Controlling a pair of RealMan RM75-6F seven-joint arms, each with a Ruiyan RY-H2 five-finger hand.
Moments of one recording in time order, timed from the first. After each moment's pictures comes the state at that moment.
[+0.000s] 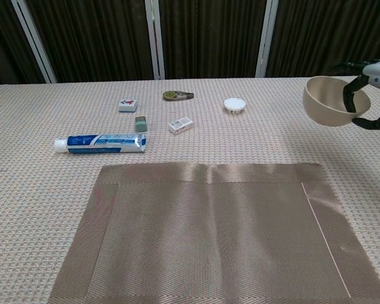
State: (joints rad) left arm -0.34 -1.21 -0.12 -1.73 1.36 1.39 0.18; right arm 0.58 -1.38 0.14 -1.29 -1.38 1.06 -0.14
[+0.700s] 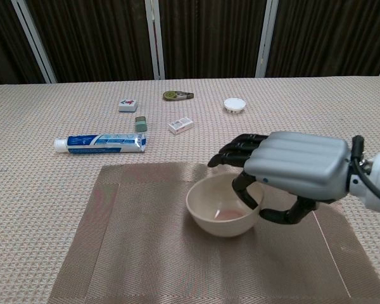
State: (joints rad) left arm -0.31 -1.15 -0.13 -1.76 1.38 1.40 0.10; right arm 0.69 -1.47 0.02 -1.63 -1.57 0.91 -0.51
